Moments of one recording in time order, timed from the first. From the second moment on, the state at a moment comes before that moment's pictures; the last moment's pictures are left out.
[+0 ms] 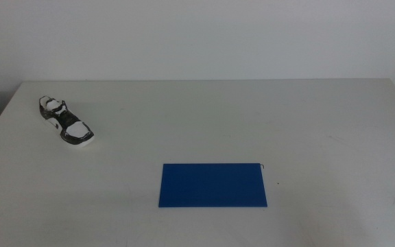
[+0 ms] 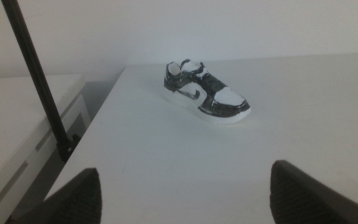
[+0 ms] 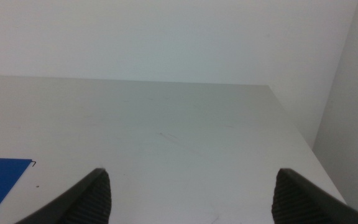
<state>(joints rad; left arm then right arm) 0.08 -0.01 0.03 0.06 0.22 -0.02 -0.03 -0.01 0.03 0.04 0.17 -0.06</state>
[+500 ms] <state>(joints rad) 0.08 0.34 -0.29 0.06 0.21 -0.02 -0.03 -0.01 0.03 0.04 0.17 -0.06</state>
